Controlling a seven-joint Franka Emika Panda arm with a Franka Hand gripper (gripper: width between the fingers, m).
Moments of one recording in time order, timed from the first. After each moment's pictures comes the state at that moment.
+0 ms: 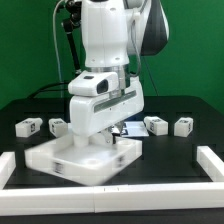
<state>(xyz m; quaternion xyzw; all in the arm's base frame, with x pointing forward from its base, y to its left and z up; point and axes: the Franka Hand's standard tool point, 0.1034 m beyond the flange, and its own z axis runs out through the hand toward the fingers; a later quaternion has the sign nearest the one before) 0.431 -0.013 0.013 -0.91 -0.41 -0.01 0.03</state>
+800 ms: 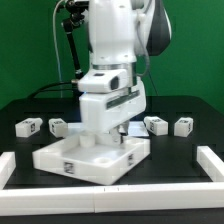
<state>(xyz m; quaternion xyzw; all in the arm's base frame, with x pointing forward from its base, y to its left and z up) 0.436 0.014 0.015 -0.85 -0.52 -0.03 0.01</state>
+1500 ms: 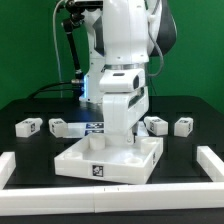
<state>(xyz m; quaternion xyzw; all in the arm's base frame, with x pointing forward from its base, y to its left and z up) 0.440 0.034 0.014 -0.82 -0.58 -0.04 0.00</state>
